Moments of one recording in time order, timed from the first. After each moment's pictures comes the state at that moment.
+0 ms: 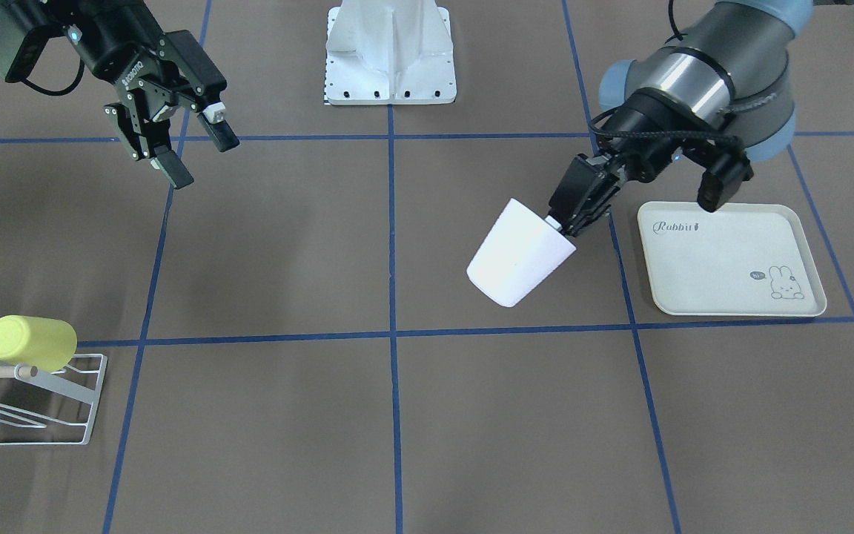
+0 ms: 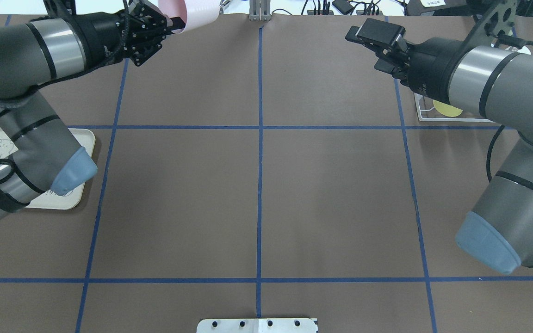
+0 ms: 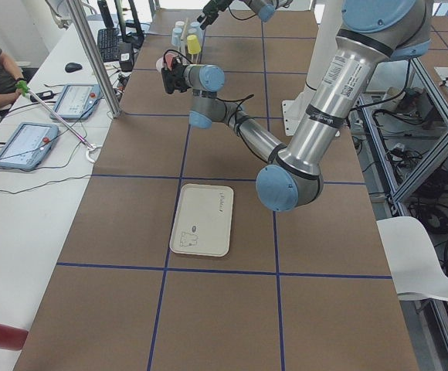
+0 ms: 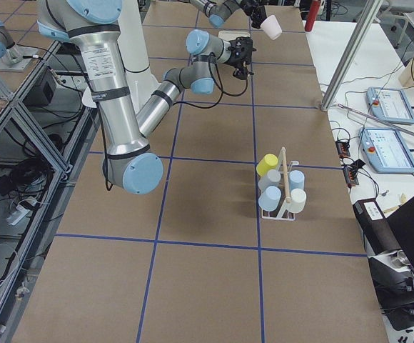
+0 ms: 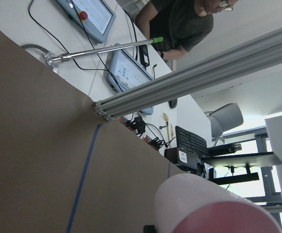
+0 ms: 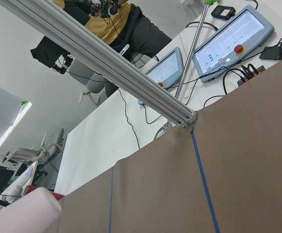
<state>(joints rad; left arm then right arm) -0.82 -2.07 -1.65 -2.84 -1.68 -2.02 0.74 -1.26 2.11 -0.86 1.53 1.62</state>
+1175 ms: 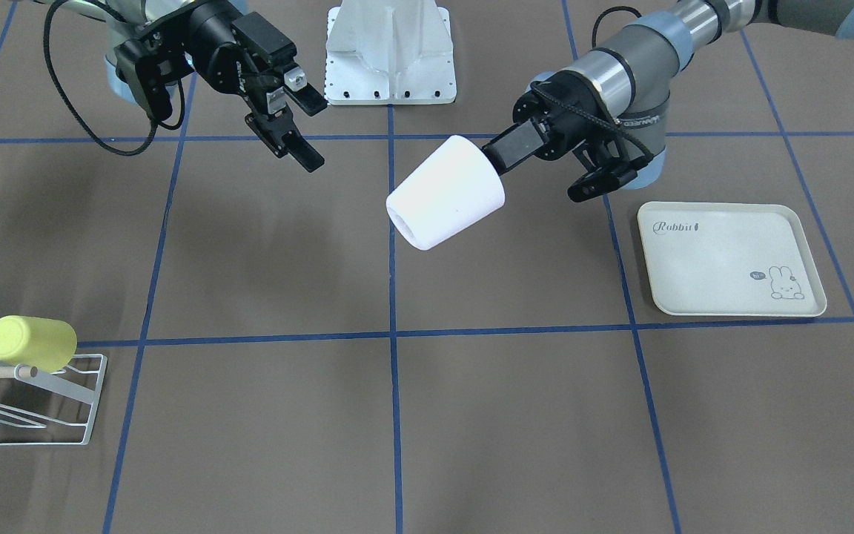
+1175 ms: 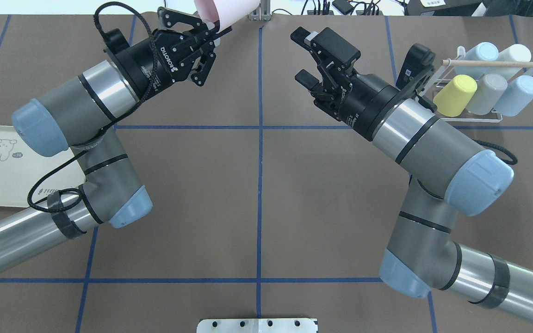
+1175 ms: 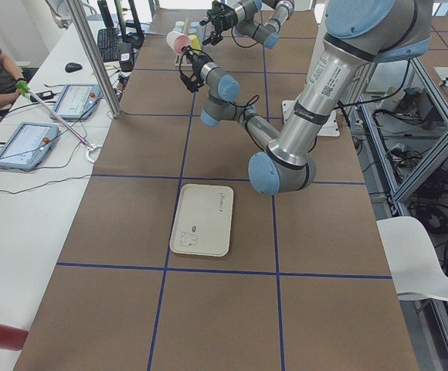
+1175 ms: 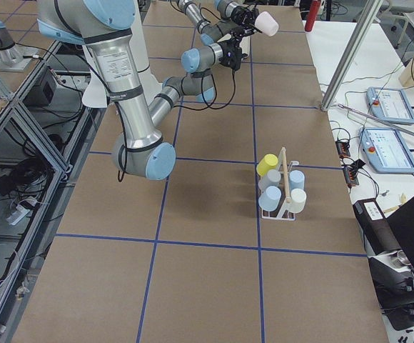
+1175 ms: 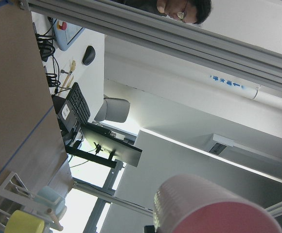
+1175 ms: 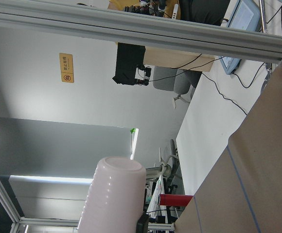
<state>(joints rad) -0.65 -2.18 -1.51 -3.22 -1.41 -2.46 0.51 -1.14 1.85 -0.27 1.18 1.90</state>
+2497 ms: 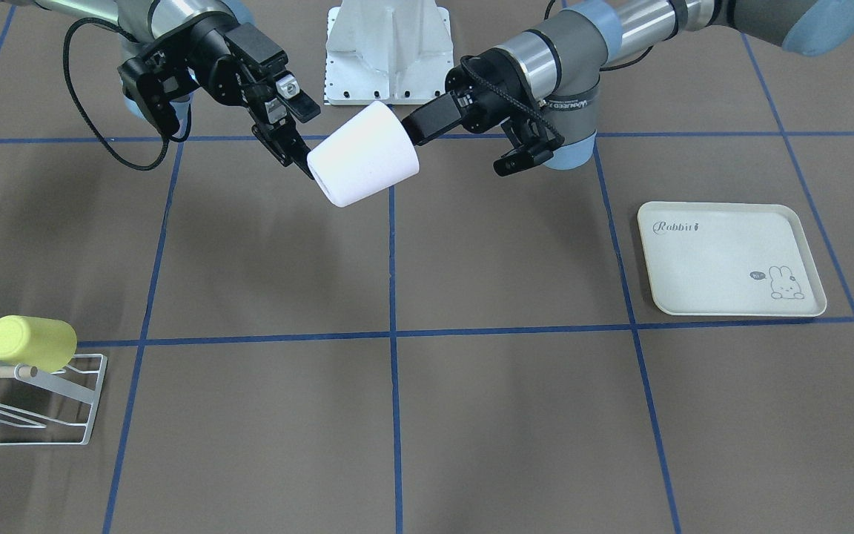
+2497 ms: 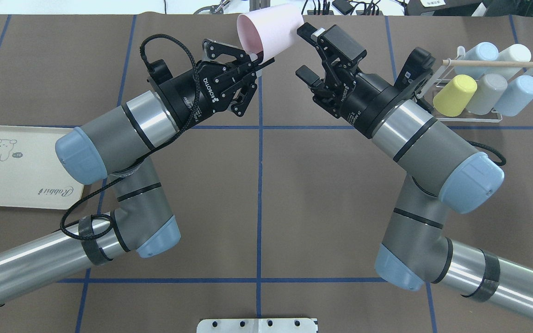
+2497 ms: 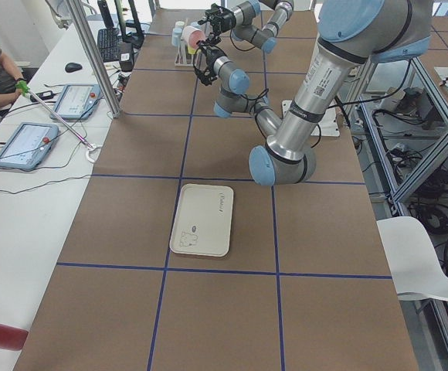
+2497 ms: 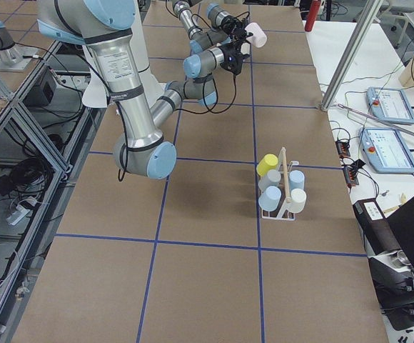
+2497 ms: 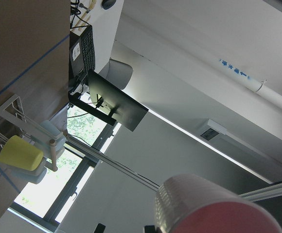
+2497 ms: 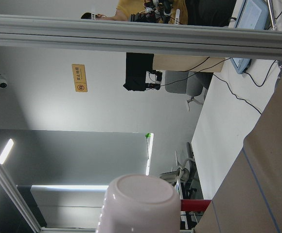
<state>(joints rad) -0.54 -2.24 -1.51 -3.21 -1.38 -2.48 0.52 -1.13 1.80 -0.19 1.16 1.94</state>
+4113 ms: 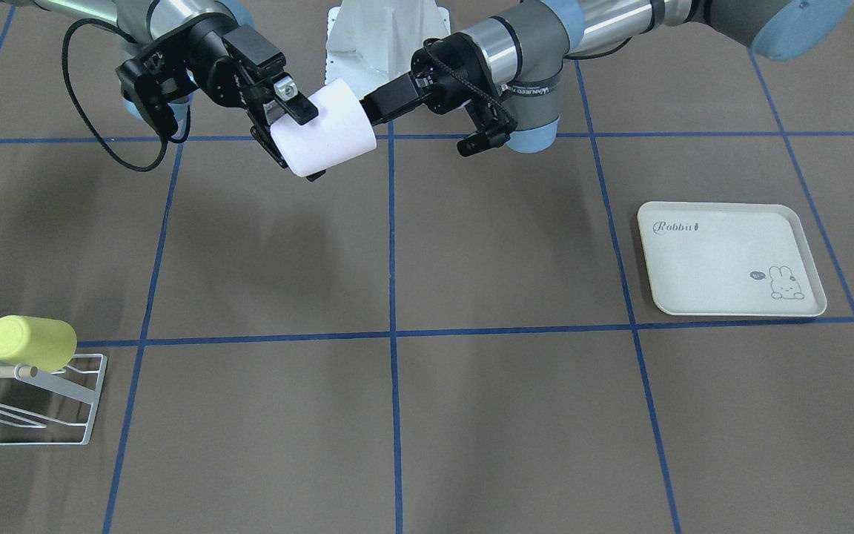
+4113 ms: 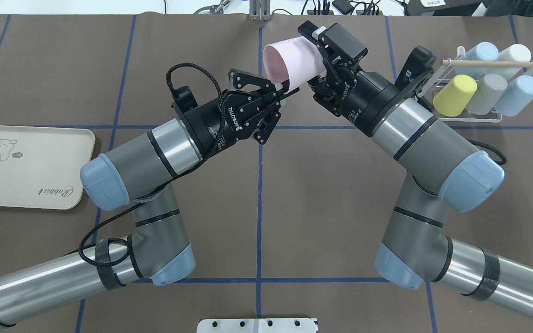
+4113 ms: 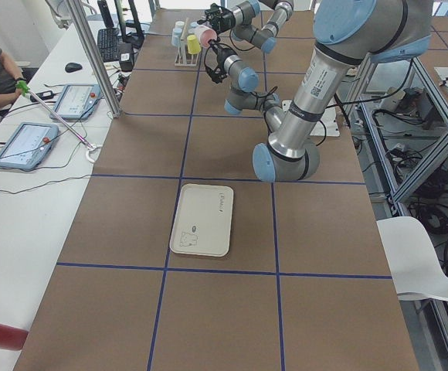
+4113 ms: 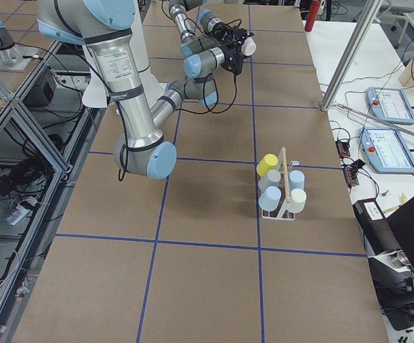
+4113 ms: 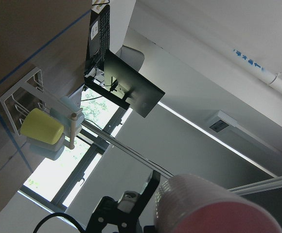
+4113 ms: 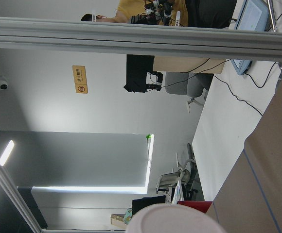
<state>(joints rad) -0.46 -2.26 -1.51 -3.21 -1.35 -2.45 0.53 -1.13 1.79 -0.19 1.16 1.94</state>
